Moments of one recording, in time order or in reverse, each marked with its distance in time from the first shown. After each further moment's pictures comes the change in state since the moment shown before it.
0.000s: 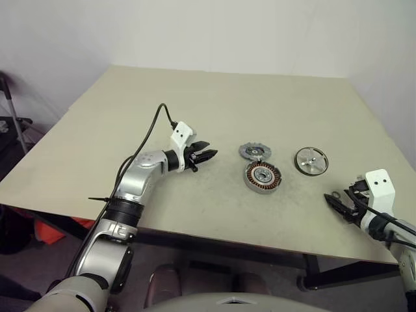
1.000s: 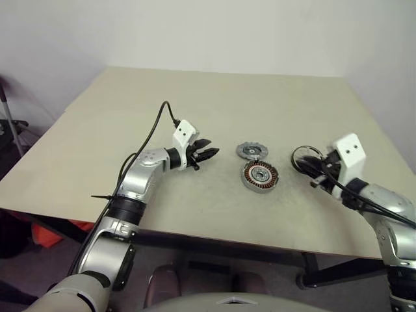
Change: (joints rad) left arm -0.028 -0.014 -0.004 0.021 0.034 -0.036 0.001; right arm -0.225 0.007 0.196 -0.314 0.055 0.129 0.023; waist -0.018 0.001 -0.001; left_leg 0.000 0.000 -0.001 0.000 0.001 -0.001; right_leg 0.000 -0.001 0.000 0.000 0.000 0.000
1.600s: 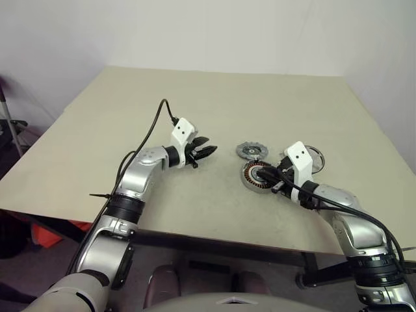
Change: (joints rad) left arm -0.001 0.019 0.002 0.001 0.007 -0.009 0.020; right arm -0.054 0.112 0.196 0.108 -0.059 0.016 -0.018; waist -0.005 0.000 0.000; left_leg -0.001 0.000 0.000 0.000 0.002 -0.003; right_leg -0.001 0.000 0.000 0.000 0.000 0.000
